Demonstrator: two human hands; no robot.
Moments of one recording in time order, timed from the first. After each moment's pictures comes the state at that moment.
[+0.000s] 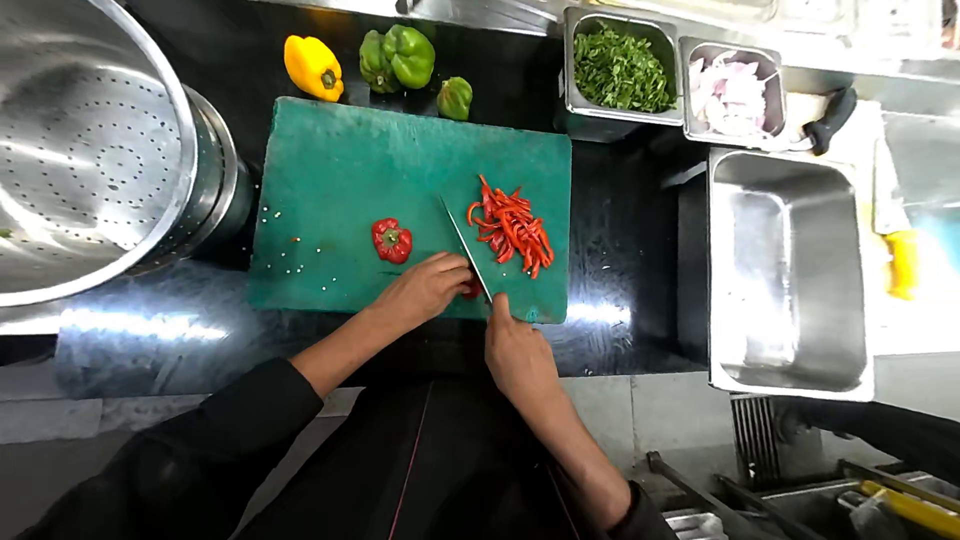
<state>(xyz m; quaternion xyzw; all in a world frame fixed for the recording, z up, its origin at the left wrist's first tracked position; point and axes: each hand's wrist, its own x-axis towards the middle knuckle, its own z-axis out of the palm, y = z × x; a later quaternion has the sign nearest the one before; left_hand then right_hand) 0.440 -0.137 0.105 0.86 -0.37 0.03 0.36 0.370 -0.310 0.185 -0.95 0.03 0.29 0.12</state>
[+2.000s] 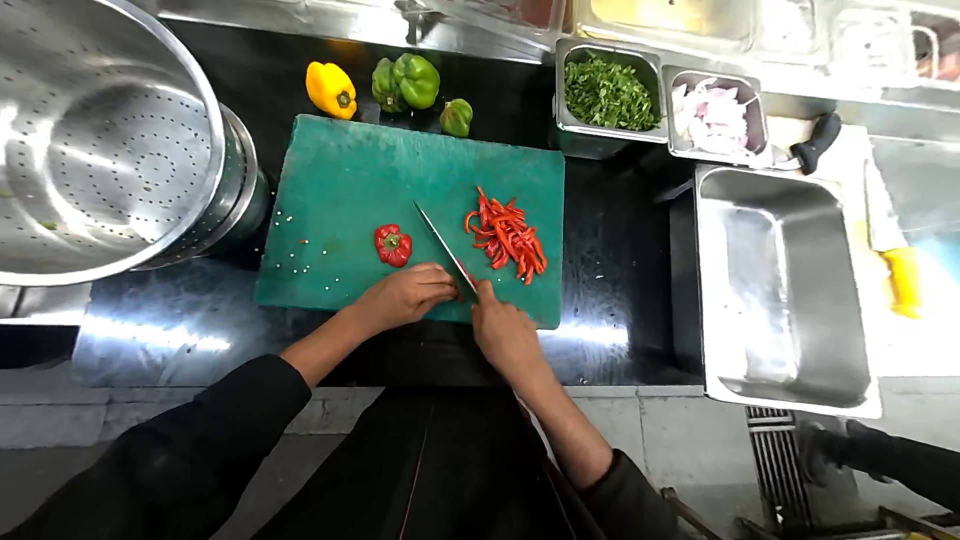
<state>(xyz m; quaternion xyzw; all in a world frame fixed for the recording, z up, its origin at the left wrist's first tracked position) 0.444 -0.106 0.085 0.80 -0.46 0.08 0.37 0.404 -0.309 0.180 -0.94 -0.01 0.32 0.14</state>
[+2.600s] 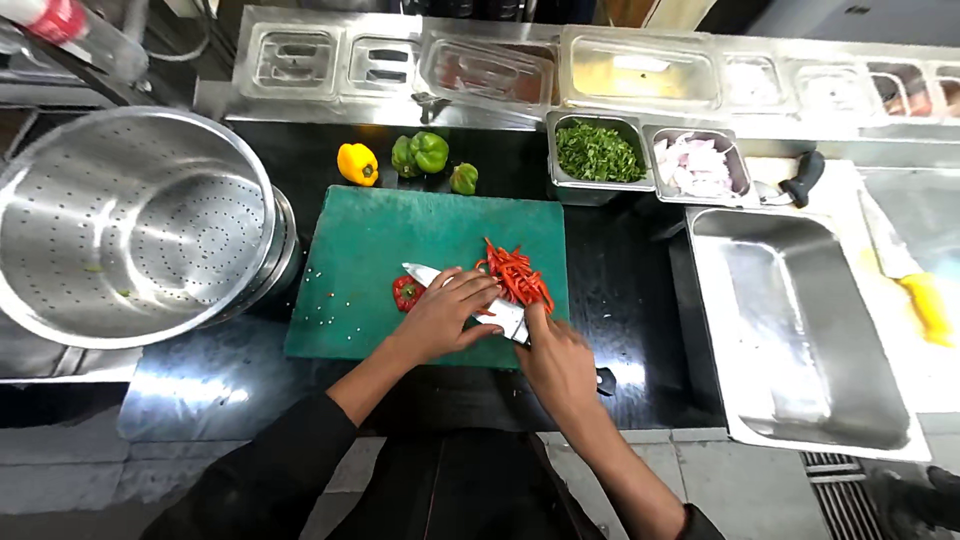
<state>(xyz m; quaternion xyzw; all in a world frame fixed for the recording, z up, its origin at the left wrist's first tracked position) 0.468 -0.146 0.139 0.89 -0.38 0.09 0.23 0.405 -0.349 0.180 -0.98 -0.09 -0.09 0.14</state>
